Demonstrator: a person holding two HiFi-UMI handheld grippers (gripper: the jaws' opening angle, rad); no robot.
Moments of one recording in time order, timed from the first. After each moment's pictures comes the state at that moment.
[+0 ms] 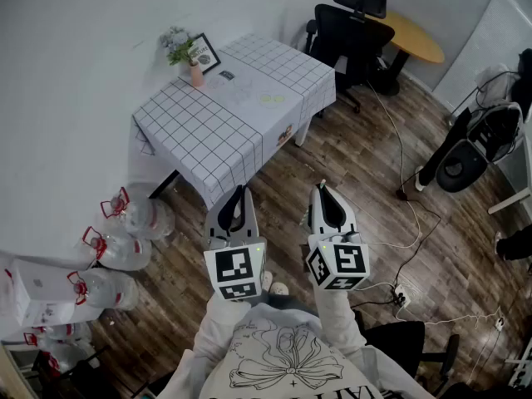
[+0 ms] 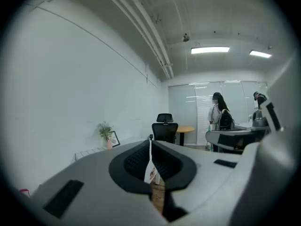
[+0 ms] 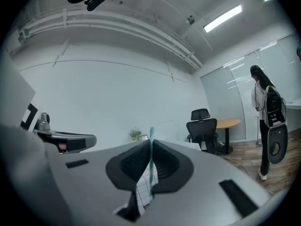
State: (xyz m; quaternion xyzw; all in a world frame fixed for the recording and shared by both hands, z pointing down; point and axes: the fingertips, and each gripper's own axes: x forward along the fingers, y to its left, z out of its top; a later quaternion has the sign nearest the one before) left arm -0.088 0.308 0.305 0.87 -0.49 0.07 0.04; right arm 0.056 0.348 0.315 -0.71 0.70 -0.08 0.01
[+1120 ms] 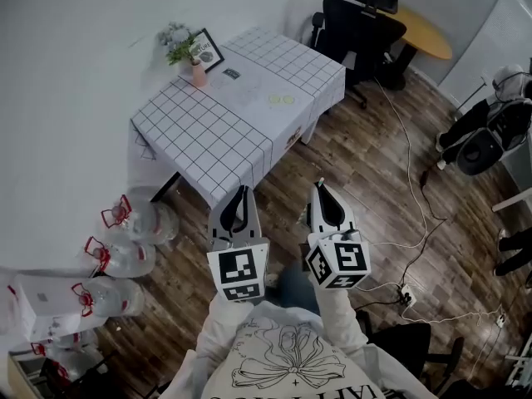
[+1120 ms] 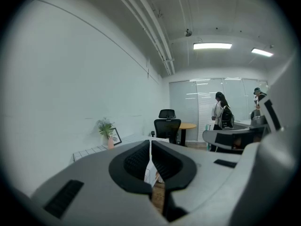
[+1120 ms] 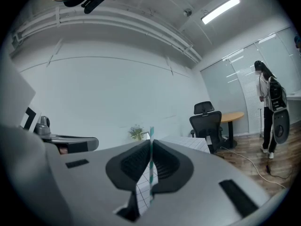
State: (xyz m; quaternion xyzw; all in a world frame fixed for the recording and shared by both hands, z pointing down) left arm -0.100 0.224 0.331 0.87 -0.48 0.09 0.05; right arm 0.036 0.259 0.340 -0.71 0.70 -0.11 0.02
